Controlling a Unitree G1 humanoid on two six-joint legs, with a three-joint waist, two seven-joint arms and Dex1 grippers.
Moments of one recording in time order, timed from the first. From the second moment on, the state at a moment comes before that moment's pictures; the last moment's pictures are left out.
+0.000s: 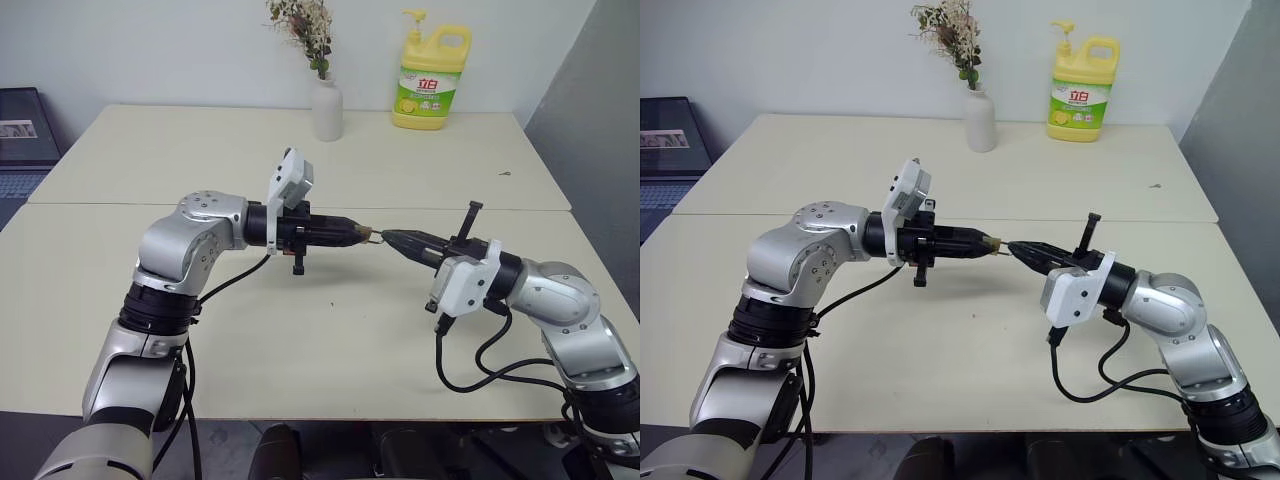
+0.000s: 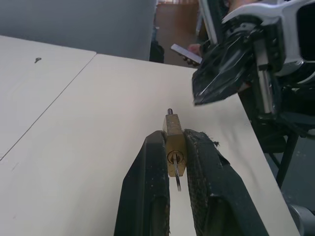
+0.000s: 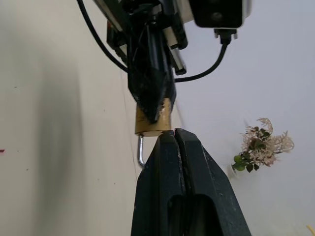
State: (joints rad) left arm -0.81 0.55 -0.13 0.00 -0.54 0.70 -1.21; right arm -0.35 -0.66 0.13 -0.38 -0.09 -0.23 0.73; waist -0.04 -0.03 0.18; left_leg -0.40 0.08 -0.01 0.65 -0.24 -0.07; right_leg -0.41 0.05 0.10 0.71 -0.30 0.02
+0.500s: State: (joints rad) left arm -0.79 0.56 -0.13 -0.03 -0.57 0.72 -1.22; right arm -0.42 -0.66 0.14 -0.26 -0.09 -0.32 0.79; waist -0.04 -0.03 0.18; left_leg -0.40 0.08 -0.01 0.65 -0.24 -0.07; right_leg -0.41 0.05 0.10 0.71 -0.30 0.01
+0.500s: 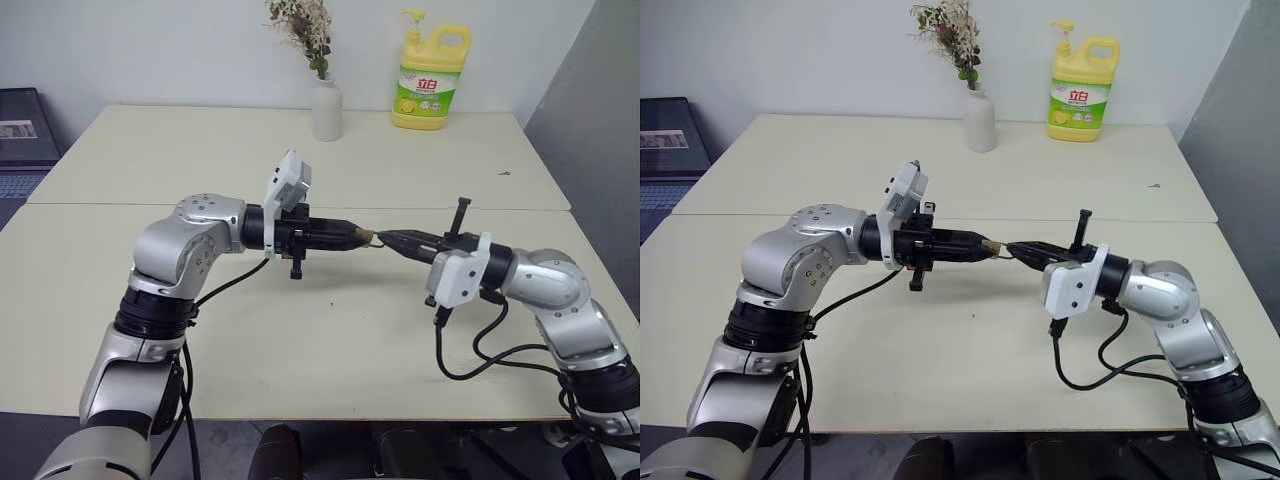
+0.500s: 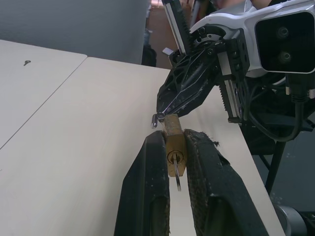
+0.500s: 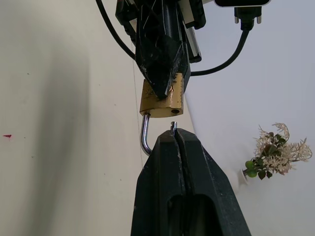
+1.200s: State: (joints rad) left arm -0.77 0.59 -0.12 -0.05 -0.63 0.76 -1.25; right arm -0.45 -0.67 0.17 -0.19 -0.03 -0.39 0.87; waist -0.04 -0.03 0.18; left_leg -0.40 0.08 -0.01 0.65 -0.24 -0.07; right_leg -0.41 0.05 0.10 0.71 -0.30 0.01
